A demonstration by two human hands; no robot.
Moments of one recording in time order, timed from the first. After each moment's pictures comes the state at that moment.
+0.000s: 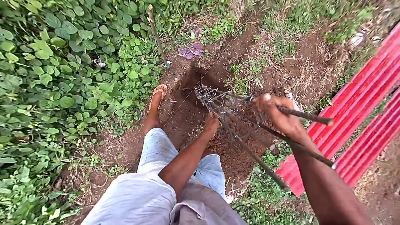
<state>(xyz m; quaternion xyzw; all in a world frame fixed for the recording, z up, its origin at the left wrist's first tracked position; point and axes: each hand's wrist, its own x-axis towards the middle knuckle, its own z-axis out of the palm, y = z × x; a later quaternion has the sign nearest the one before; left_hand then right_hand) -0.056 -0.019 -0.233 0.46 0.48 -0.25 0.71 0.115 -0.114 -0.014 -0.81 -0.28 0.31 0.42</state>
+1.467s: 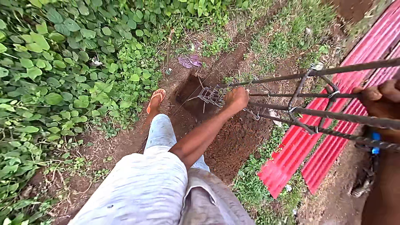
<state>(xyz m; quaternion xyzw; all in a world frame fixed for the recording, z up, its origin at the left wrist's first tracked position) 0.093 0.102 -0.034 0.75 0.20 -0.27 0.57 0.196 -0.099 0.195 -0.75 0.04 0.09 0.65</state>
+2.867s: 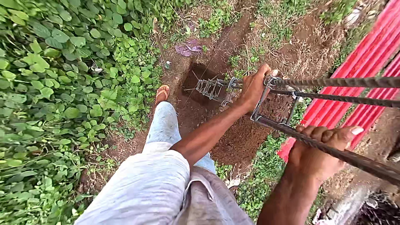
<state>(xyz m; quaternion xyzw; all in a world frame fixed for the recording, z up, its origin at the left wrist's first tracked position) 0.114 0.073 -0.072 0.72 0.12 -0.01 0.68 0.035 -0.038 0.068 -0.74 0.16 -0.12 0.64</state>
